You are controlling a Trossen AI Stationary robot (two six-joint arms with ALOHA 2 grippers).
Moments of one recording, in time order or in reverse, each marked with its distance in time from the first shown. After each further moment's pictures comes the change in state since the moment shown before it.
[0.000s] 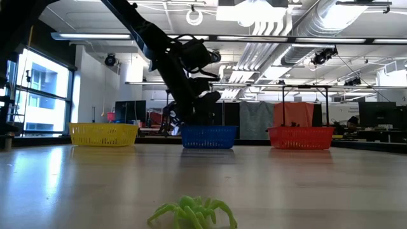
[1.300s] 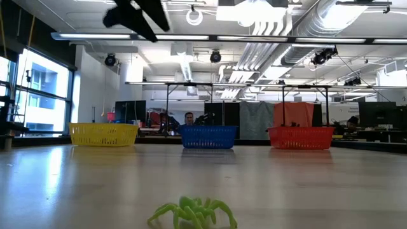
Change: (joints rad) left arm -0.573 -0.571 0.001 -0.610 -0.283 -0.475; right arm 0.000 0.000 0.000 0.001 0.000 0.000
